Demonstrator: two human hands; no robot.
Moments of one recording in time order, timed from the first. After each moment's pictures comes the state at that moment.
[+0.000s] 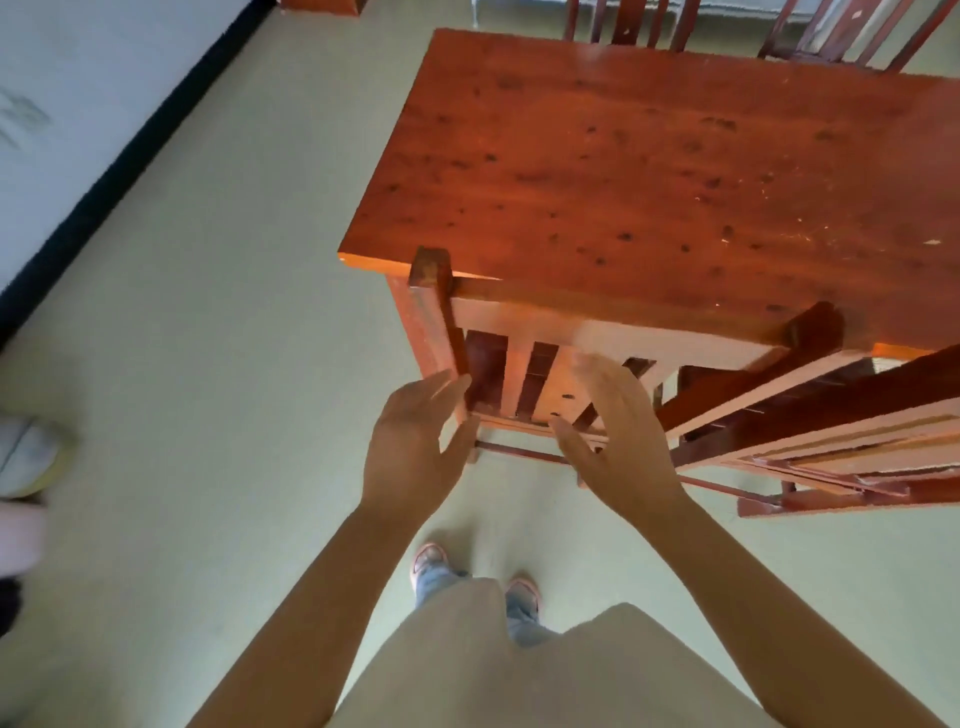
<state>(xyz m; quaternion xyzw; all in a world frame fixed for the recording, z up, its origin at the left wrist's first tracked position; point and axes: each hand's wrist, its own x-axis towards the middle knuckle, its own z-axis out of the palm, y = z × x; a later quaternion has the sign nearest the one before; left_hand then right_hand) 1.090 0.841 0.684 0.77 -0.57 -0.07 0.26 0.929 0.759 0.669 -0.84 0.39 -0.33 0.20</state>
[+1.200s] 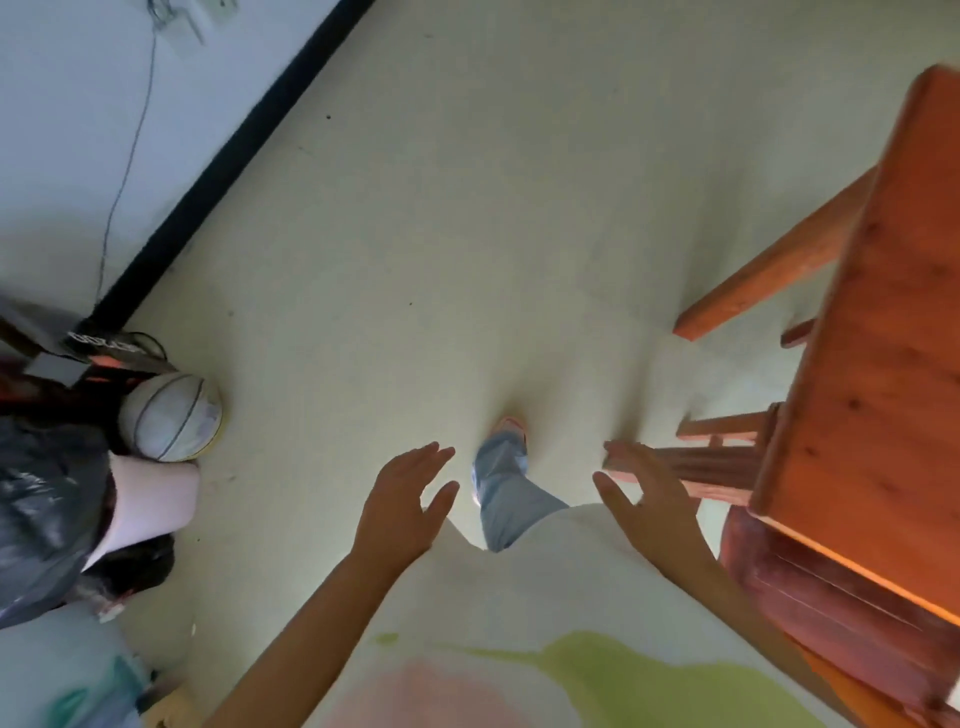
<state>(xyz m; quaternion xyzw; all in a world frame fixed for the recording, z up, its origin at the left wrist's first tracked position) 1.613 0.820 0.590 0.86 -0.36 -0.30 0.21 1.432 0.661 0.590 -0.79 0.45 -0.02 0.42</state>
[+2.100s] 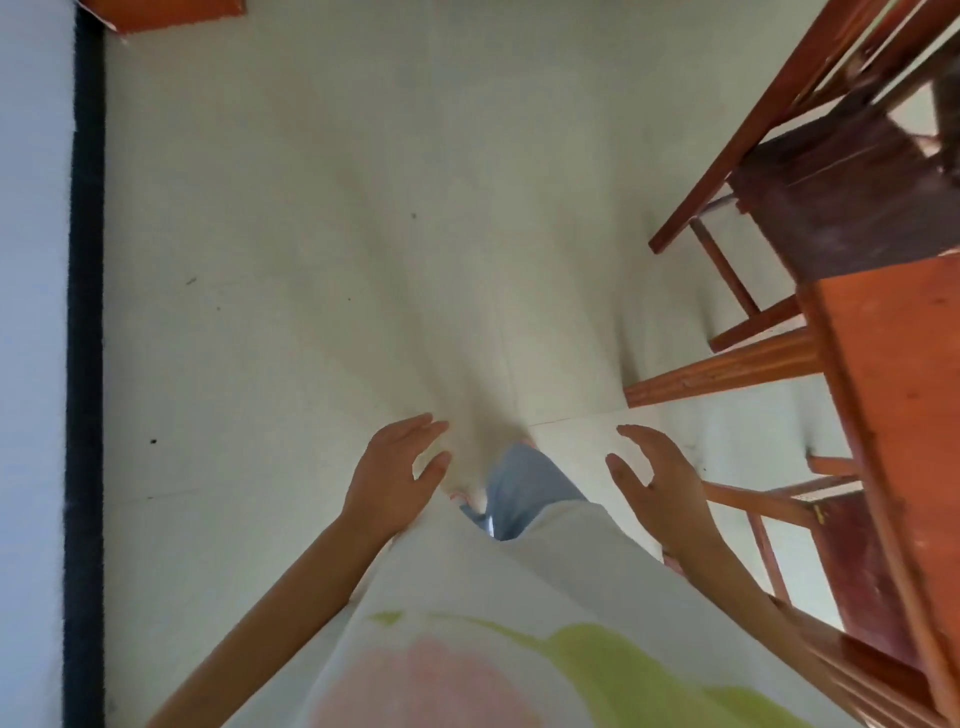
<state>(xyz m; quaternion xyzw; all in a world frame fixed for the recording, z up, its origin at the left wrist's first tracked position) 1.948 0.246 0.597 0.68 -0.64 -0.34 0.09 1.692 0.257 0.601 -0.57 0.73 -0.14 0.36</state>
